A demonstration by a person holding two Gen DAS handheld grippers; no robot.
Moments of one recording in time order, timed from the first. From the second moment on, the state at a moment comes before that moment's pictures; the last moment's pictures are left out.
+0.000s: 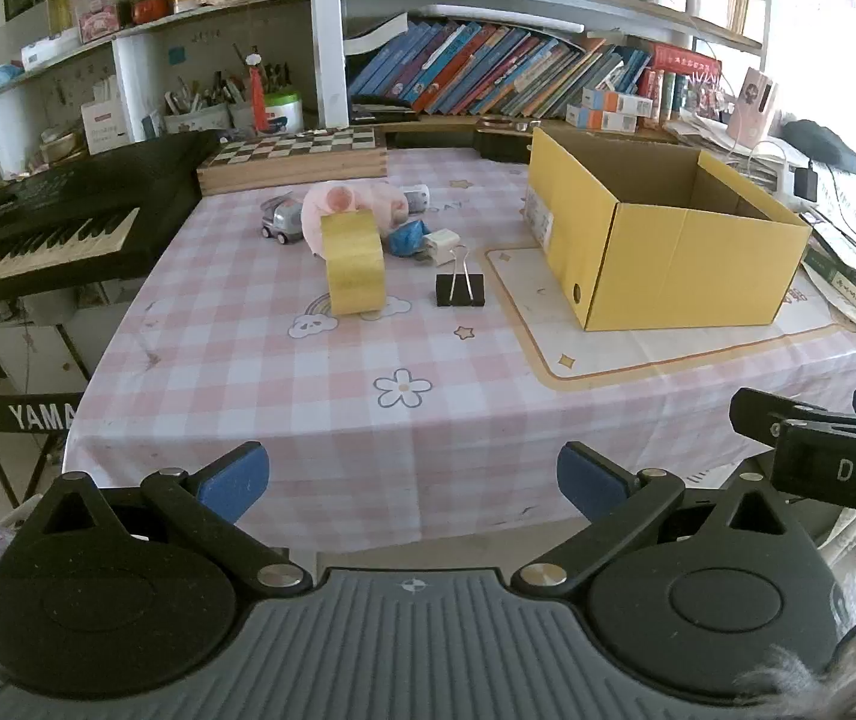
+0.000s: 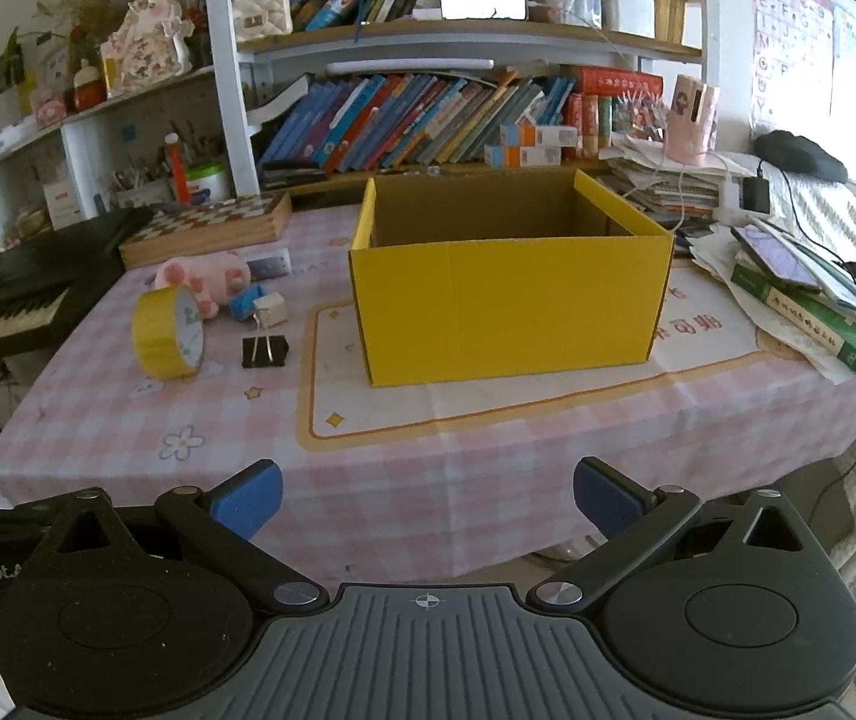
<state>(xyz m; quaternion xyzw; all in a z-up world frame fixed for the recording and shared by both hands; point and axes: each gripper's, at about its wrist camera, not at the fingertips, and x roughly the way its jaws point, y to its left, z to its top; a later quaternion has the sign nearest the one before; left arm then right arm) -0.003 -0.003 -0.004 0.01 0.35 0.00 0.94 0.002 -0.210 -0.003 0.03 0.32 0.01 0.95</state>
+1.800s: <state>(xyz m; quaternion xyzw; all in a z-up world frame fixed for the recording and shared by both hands) 0.001 -0.001 -0.007 0.02 0.36 0.00 0.93 0.010 -0.199 -0.004 0.02 0.33 0.02 0.94</state>
